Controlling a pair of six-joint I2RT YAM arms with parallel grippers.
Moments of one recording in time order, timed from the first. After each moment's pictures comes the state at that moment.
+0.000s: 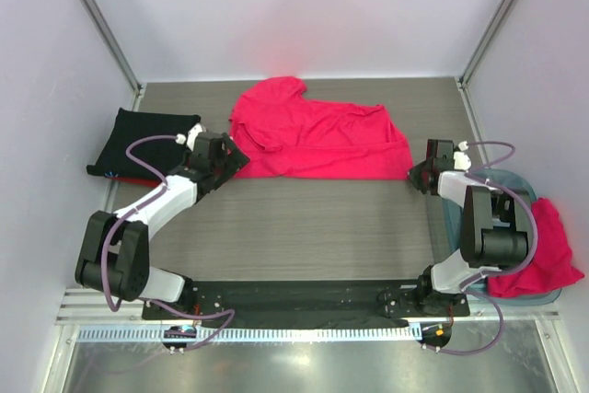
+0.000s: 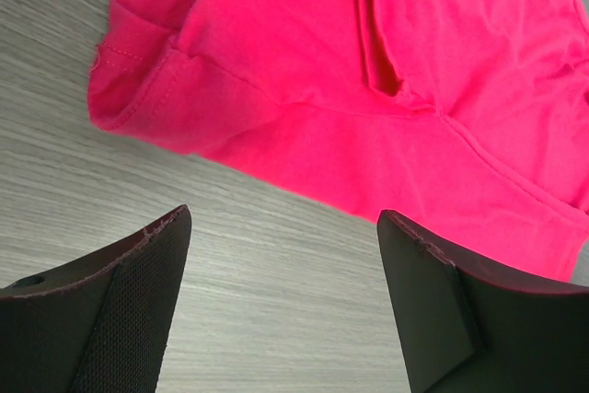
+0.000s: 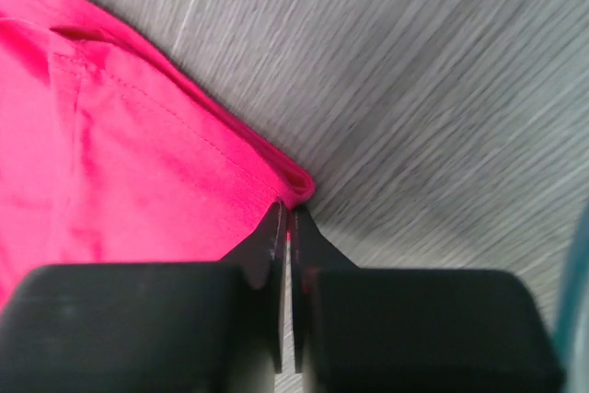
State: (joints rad) left arm -0.30 1.41 0.81 -0.14 -0.13 -0.89; right arm -0.10 1.55 0.70 -0.03 0.11 0.94
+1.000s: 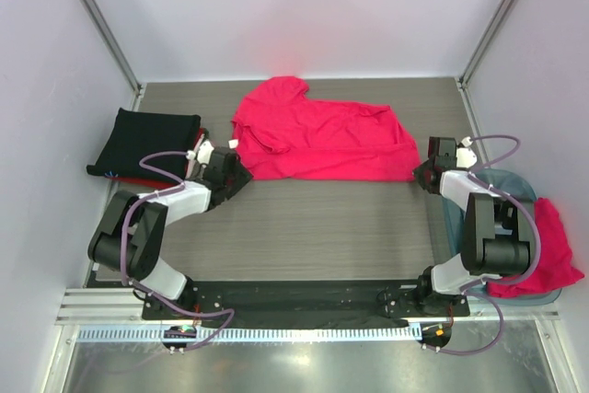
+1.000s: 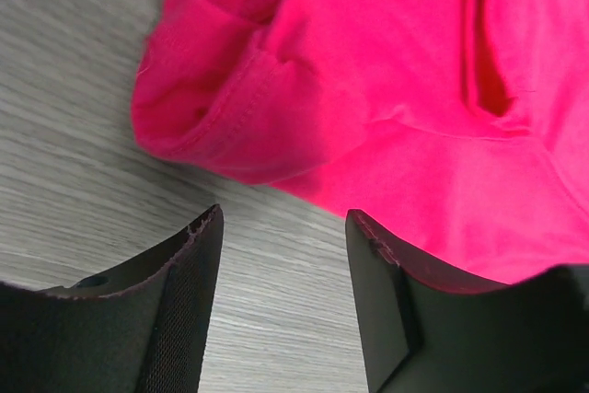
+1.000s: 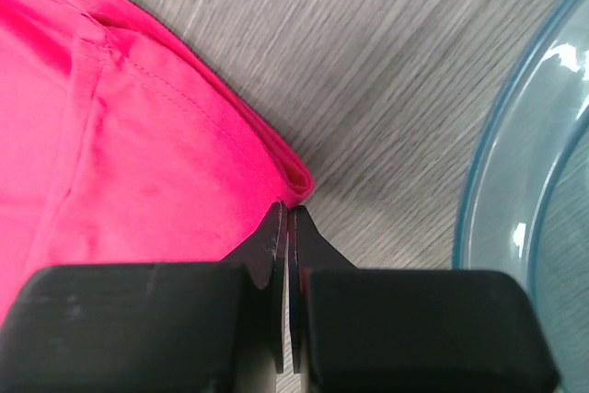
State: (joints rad) left arm -0.37 1.53 0.69 0.07 -0.22 -1.00; right arm -0.10 1.50 0.73 -0.12 0.22 0.86
